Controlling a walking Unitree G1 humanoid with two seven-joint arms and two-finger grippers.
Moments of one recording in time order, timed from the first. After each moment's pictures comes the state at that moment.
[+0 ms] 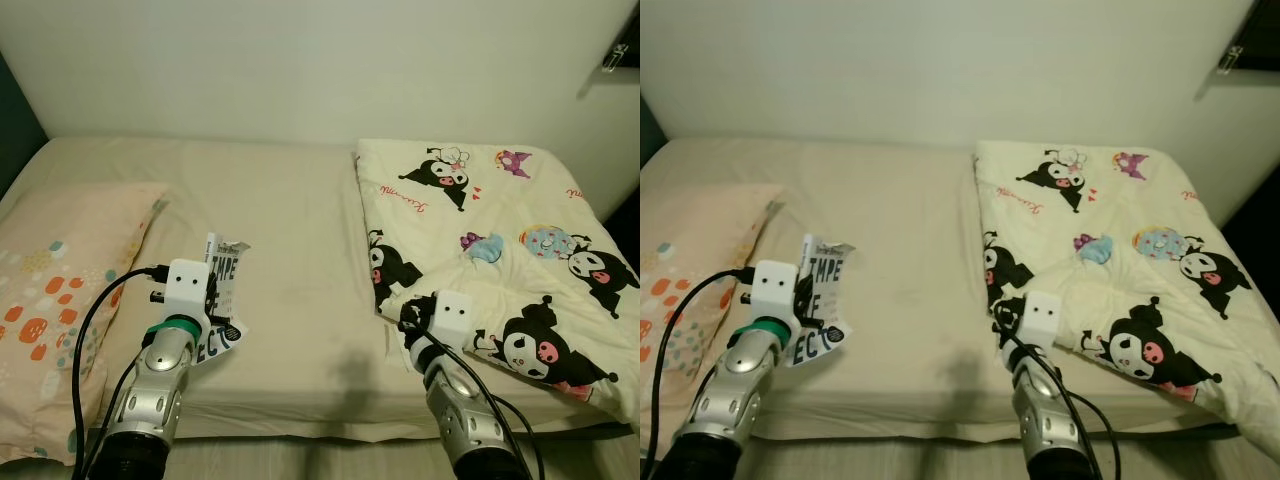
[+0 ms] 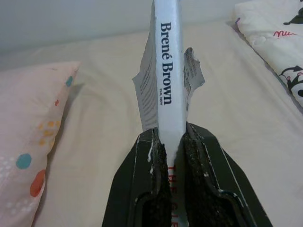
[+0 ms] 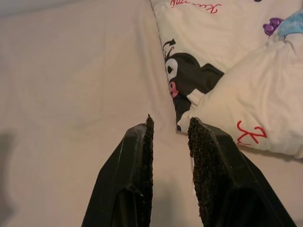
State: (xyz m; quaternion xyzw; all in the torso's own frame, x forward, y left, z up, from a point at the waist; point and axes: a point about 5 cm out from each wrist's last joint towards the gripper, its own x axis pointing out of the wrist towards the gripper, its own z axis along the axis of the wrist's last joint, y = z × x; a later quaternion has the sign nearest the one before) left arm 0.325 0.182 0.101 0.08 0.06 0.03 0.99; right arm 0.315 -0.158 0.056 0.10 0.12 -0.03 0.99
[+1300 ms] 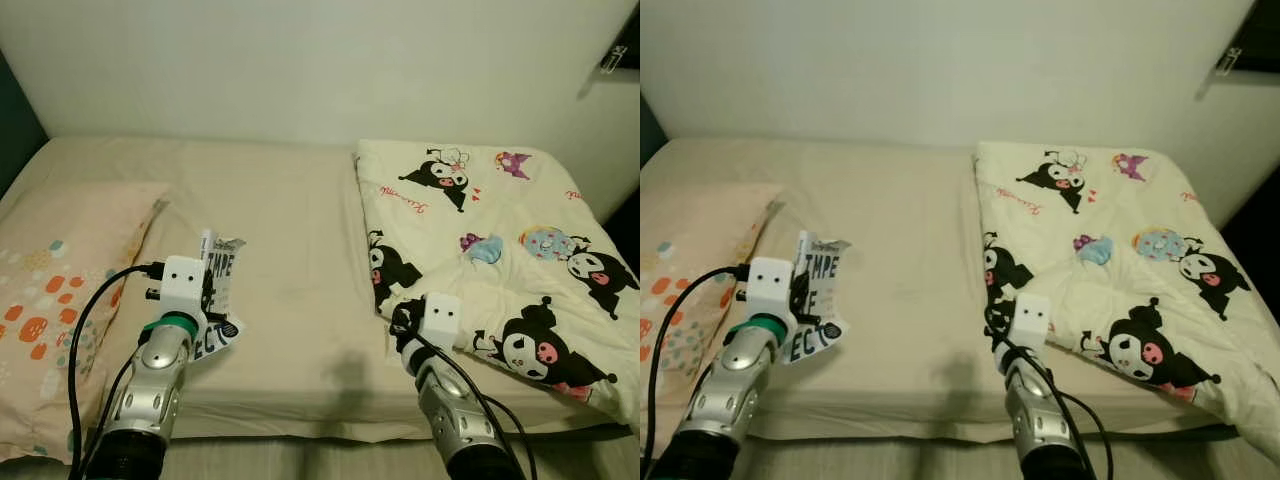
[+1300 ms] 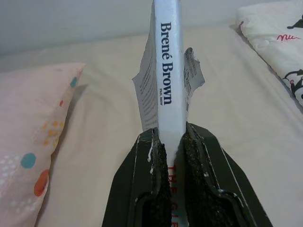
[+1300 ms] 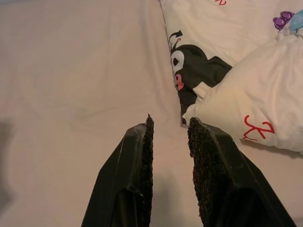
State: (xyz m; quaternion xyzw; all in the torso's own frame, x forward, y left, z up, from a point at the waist) left arm 0.323 0.185 0.101 0.08 0.05 0.03 1.00; right arm 0.316 -0.150 0.050 0.08 0.14 -0.02 0.99
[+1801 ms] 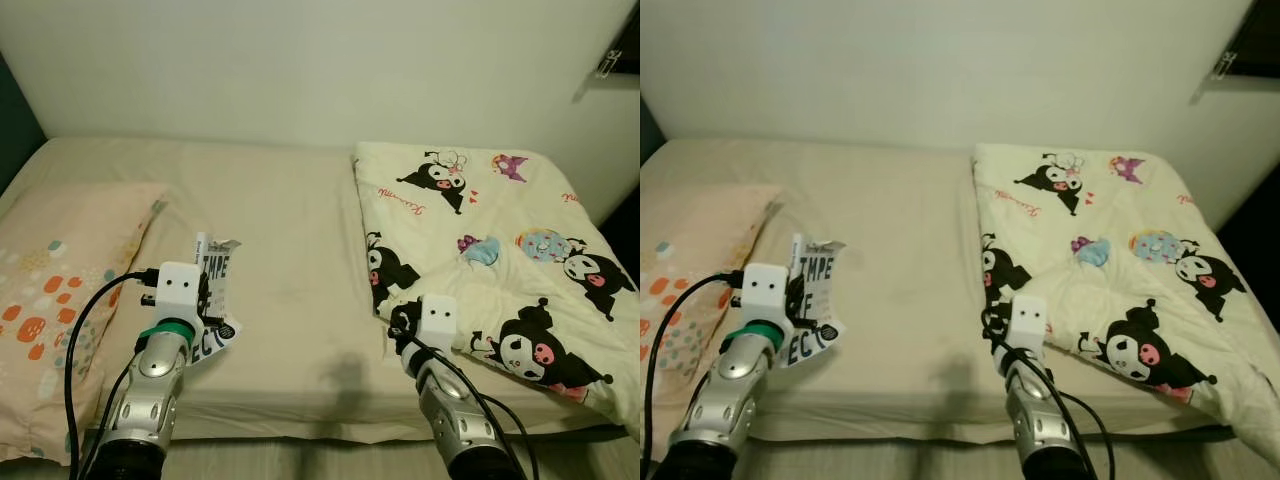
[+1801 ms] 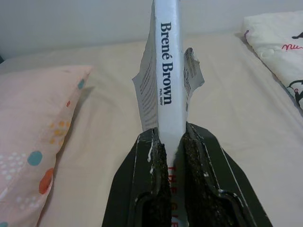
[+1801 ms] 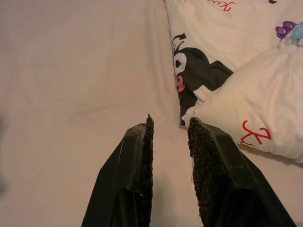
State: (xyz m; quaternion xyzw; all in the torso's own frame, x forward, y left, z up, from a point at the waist) left arm 0.318 0.189 0.101 0.07 0.04 0.05 1.00; right arm 0.316 -0.149 0.050 0.06 0.14 0.00 0.99
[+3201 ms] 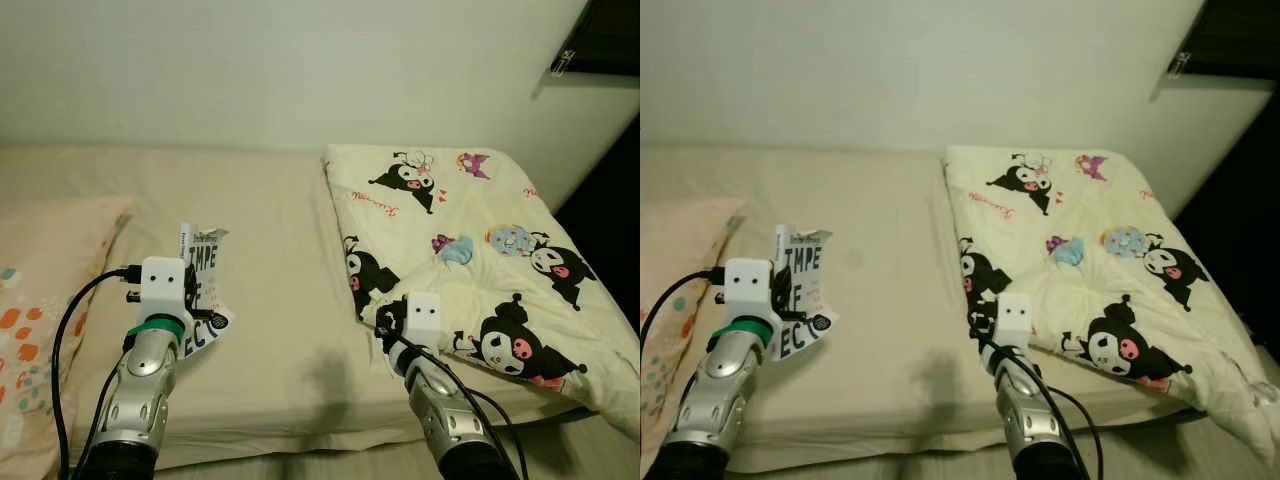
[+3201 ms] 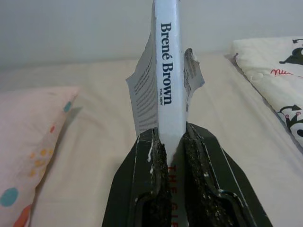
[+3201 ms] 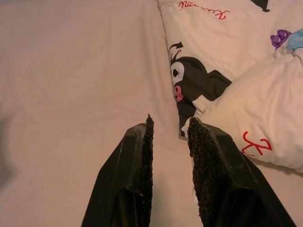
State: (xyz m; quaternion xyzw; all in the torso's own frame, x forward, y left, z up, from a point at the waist) left arm 0.318 0.196 0.109 0.05 0.02 0.07 1.00; right arm 0.320 -0.140 0.051 0.06 0.13 0.02 0.99
